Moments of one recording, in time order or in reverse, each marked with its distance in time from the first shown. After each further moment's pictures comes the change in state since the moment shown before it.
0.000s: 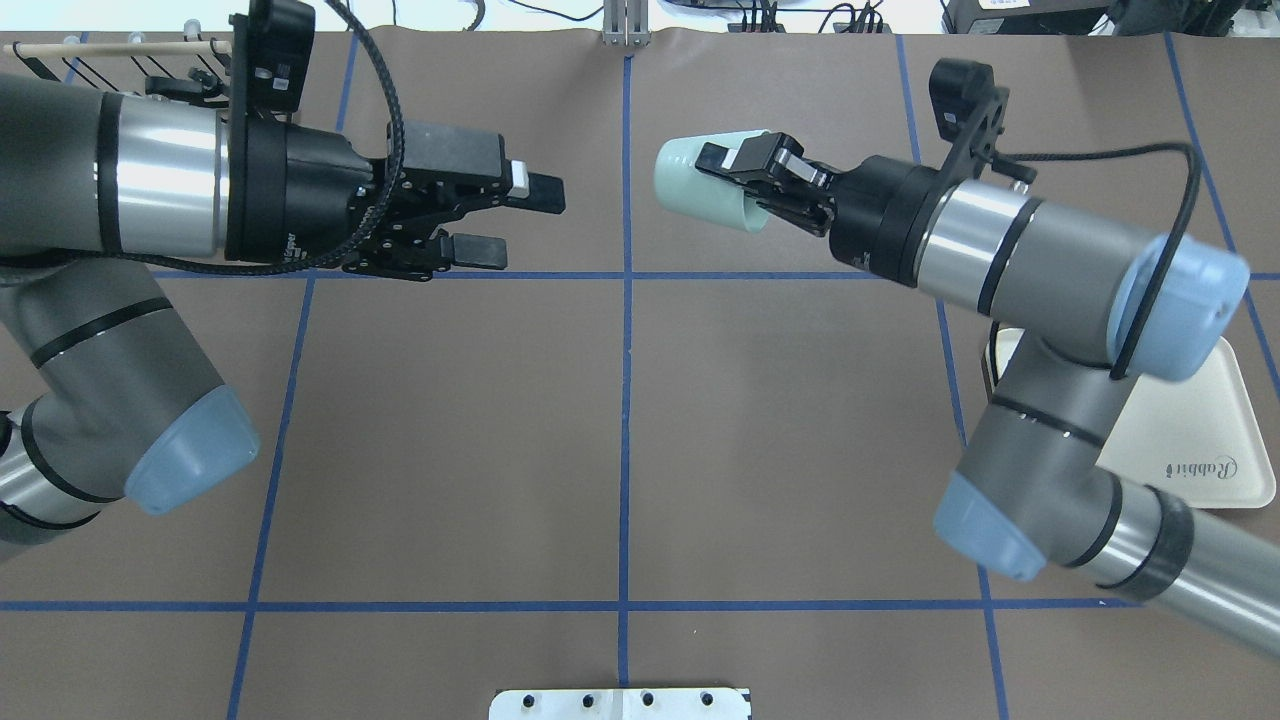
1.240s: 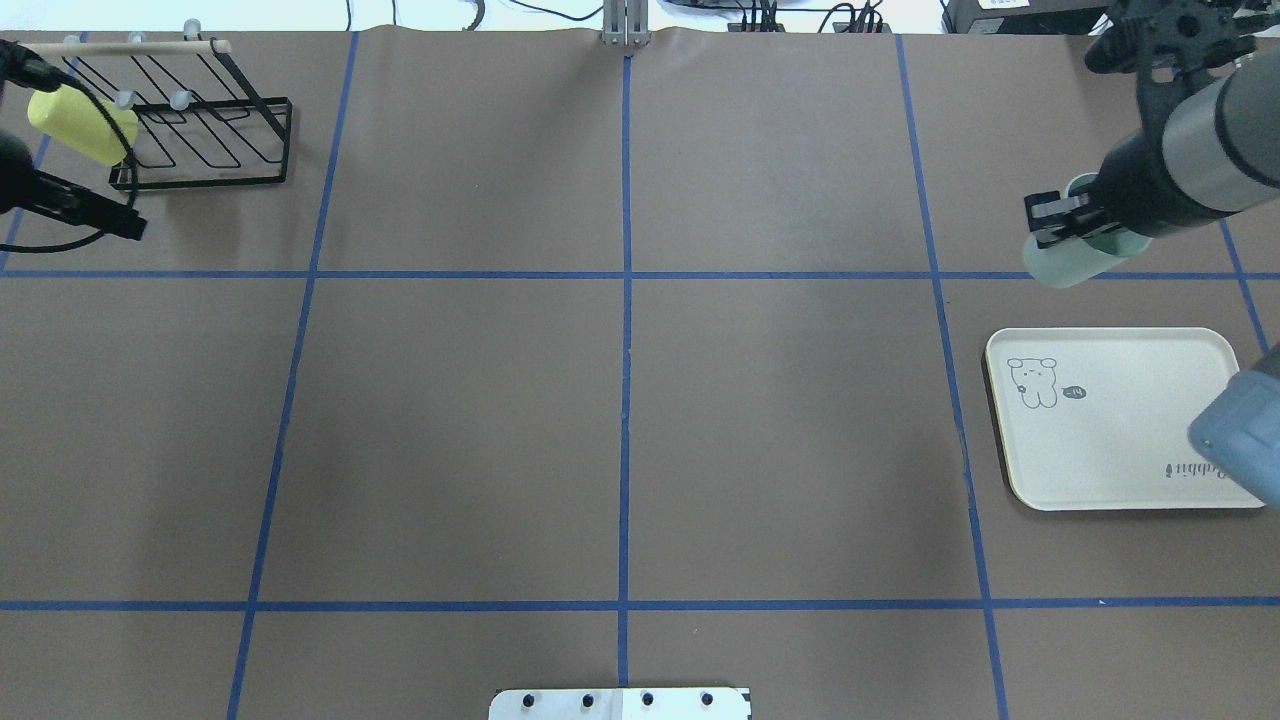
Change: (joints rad) left arm -0.364 0.374 0.033 0.763 0.042 1.283; right arm 0.313 -0.151 0.333 -1.262 0.401 -0.885
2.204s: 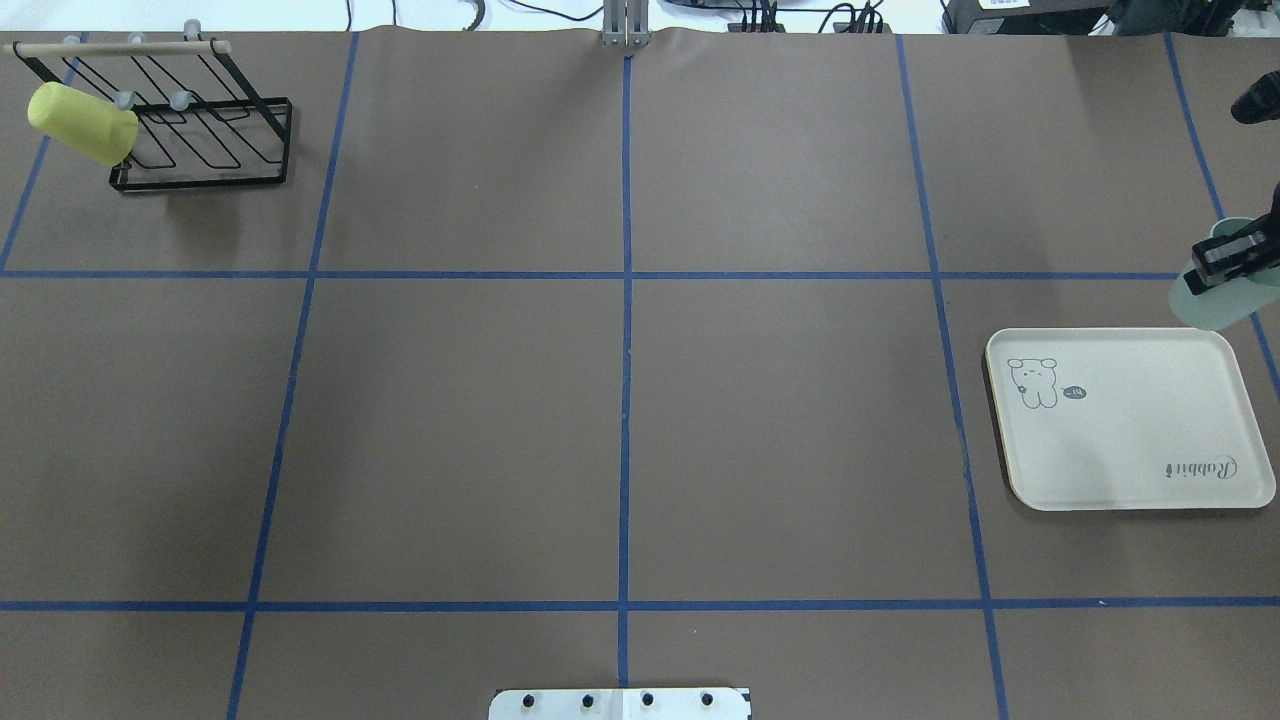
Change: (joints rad) left arm -0.373 0.093 0.154 0.441 -0.171 0.460; right arm 0.172 -0.182 -0.103 -0.002 0.182 -0.393
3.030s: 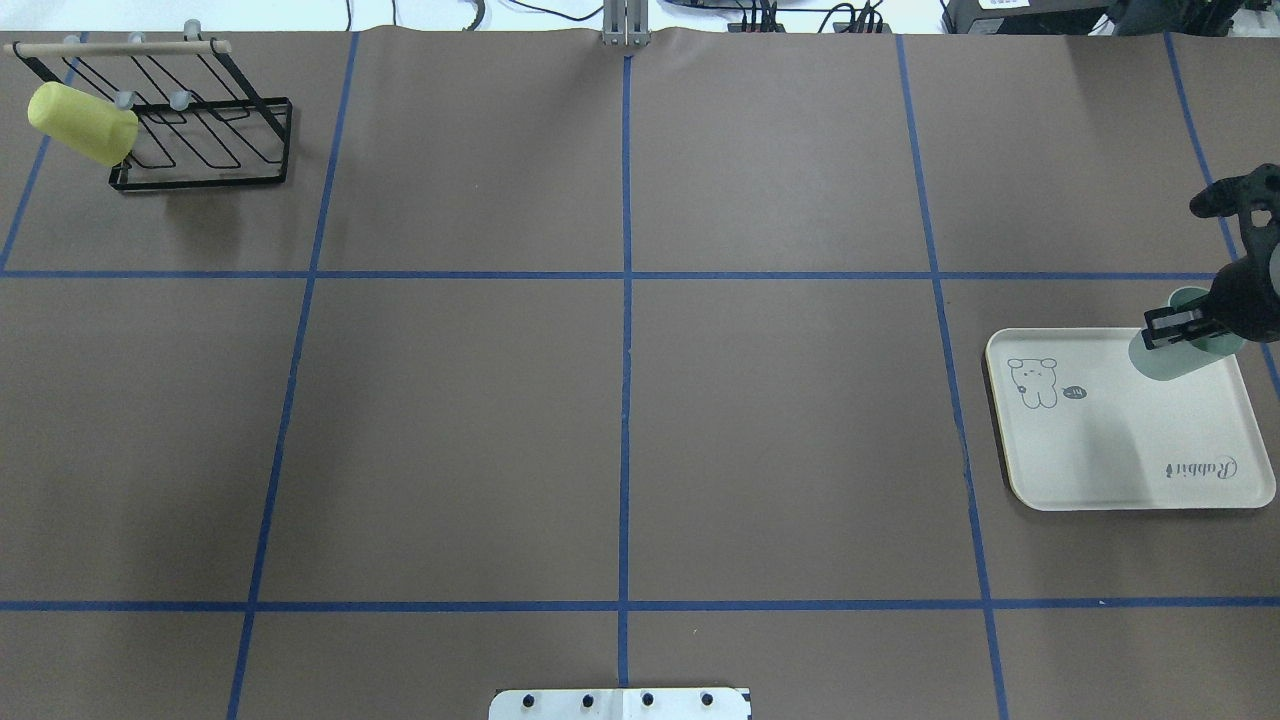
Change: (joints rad) left arm -0.007 0.014 -0.002 0.003 -0.078 0.001; right arm -0.169 -0.184 -0.156 0.546 -0.132 0.367
